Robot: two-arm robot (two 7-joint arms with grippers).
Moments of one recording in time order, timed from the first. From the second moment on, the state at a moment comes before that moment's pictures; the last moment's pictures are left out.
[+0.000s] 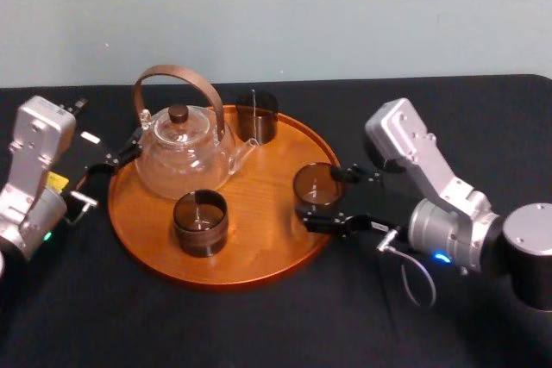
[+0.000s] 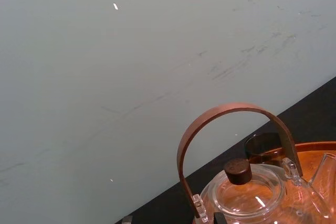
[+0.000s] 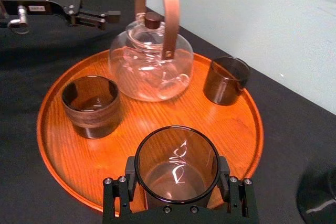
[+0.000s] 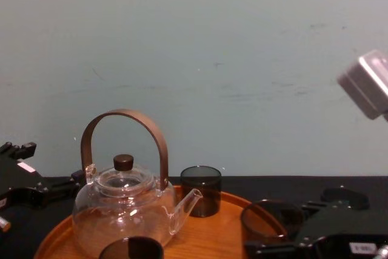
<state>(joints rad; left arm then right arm) -0.20 0.60 0.45 -1.41 -0.25 -0.12 0.03 0.16 0.47 -0.45 -1.68 0.22 0.38 0.41</state>
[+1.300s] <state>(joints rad) -0.20 0.60 0.45 -1.41 -0.25 -0.12 0.03 0.25 0.35 -0.53 -1.51 0.15 0.31 0.44</state>
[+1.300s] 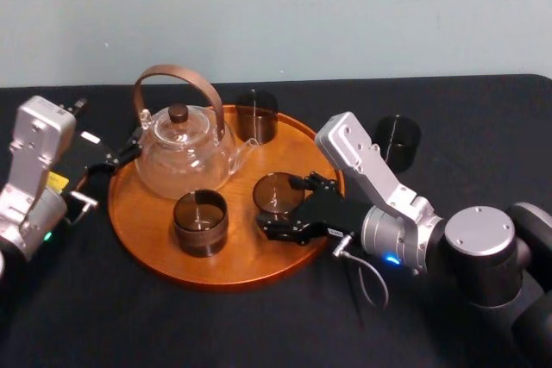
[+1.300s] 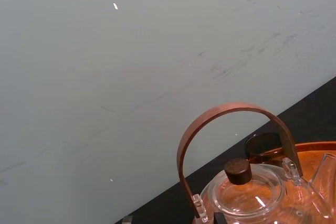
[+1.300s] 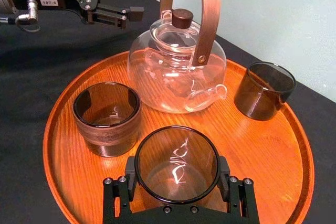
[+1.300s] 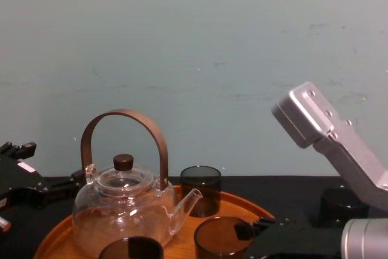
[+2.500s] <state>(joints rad) -0.20 0.60 0.45 -1.41 -0.25 -0.12 0.03 0.25 0.33 -0.53 -1.45 0.16 0.29 0.45</state>
